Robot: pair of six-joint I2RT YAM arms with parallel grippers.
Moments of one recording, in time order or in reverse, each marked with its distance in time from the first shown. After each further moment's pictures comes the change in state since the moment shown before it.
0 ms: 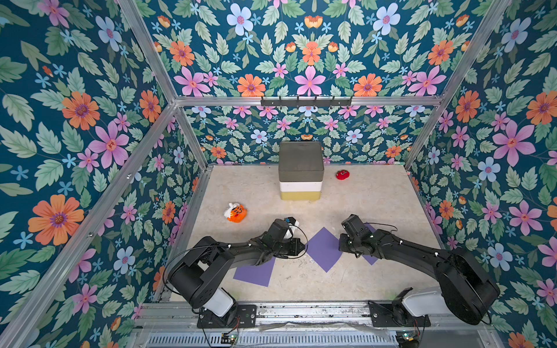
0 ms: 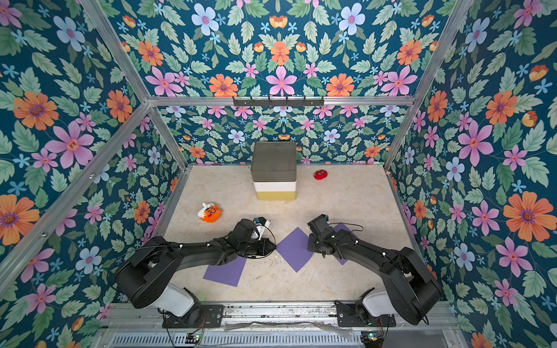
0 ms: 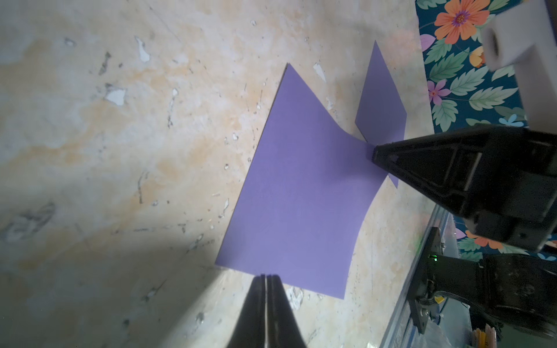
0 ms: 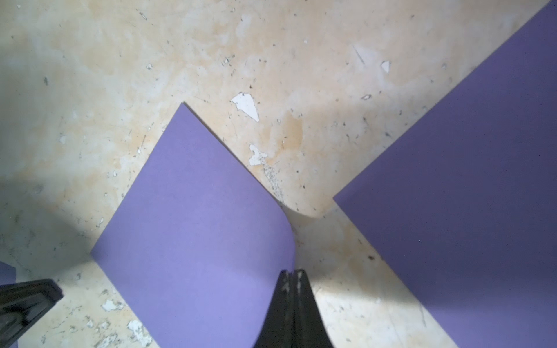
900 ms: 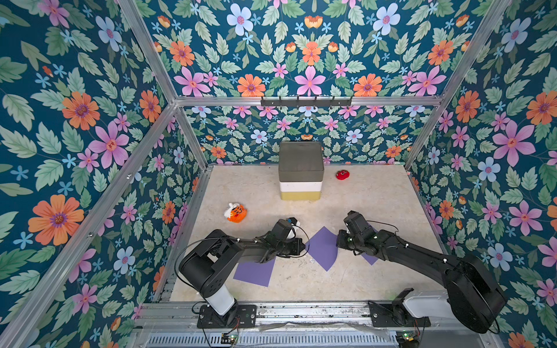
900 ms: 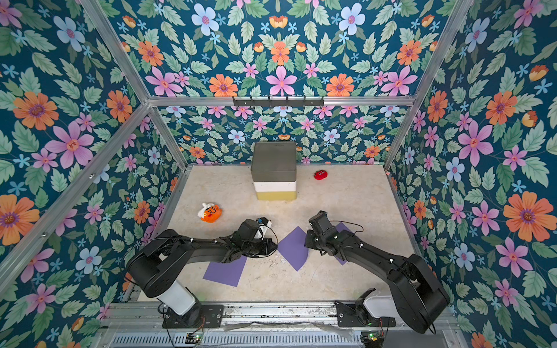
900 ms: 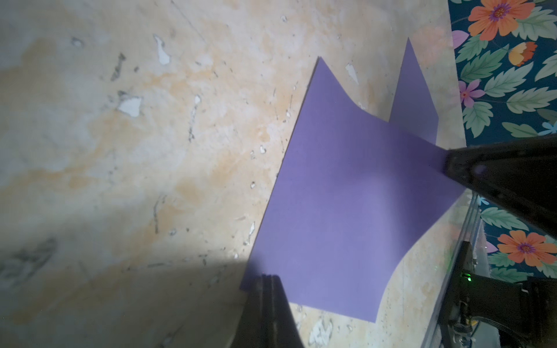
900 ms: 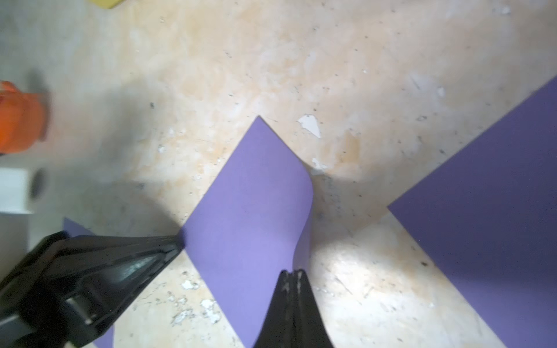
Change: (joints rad) left arm -0.003 0.094 0.024 0.024 -0.073 0.014; right arm 0.000 -0.072 0.001 0.108 -0.116 0.065
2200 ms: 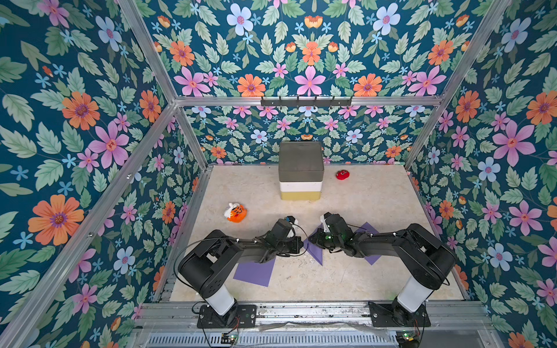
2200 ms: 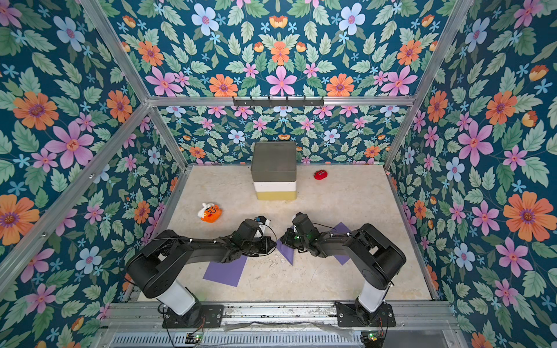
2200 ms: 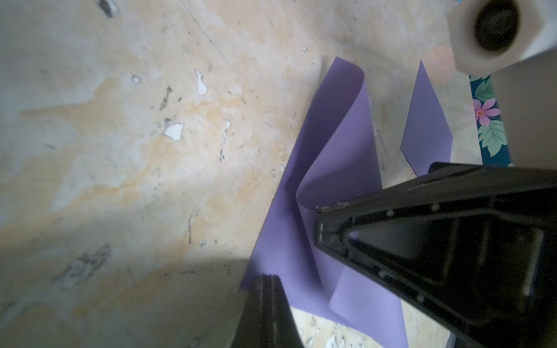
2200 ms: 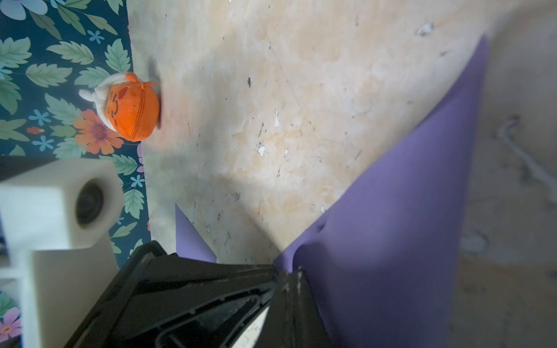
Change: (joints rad) left arm 0.002 -0.005 -0.004 -0.003 -0.059 -0.012; right arm 0.098 0.409 0.032 0.544 -0.225 0.198
